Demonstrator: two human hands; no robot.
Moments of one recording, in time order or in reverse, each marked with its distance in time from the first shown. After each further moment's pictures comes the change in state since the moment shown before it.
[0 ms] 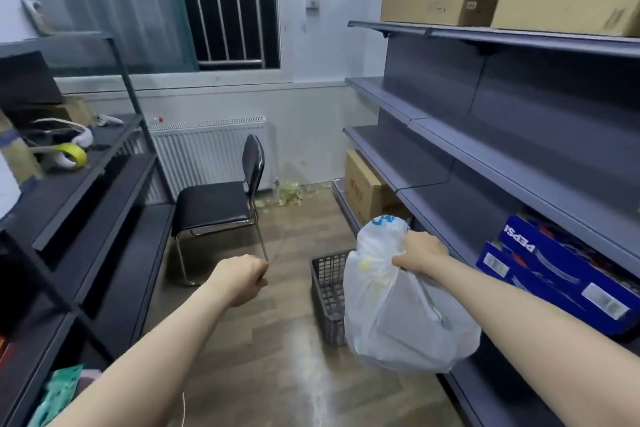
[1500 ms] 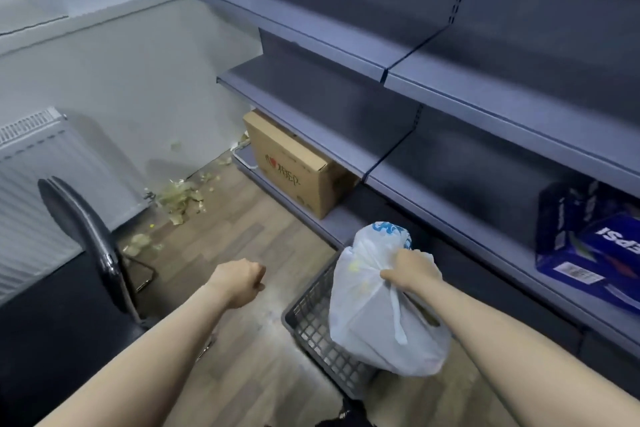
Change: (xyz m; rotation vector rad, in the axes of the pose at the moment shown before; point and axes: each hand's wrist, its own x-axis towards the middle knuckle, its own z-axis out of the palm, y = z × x) left_hand 0.686 -0.078 0.062 0.184 -0.396 0.561; right_hand 0.508 -0.044 0.064 0.330 -0.313 0.649
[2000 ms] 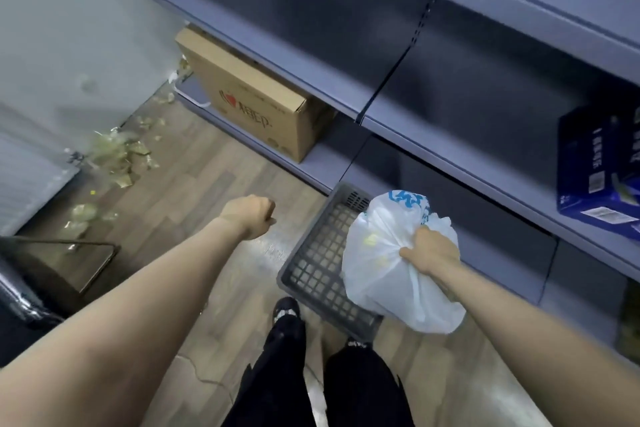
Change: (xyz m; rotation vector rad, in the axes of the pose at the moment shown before) left_hand 0.196 -0.035 -0.005 -0.066 -0.121 0.182; right_hand 0.100 -0.009 0.054 0.049 -0.120 0.292
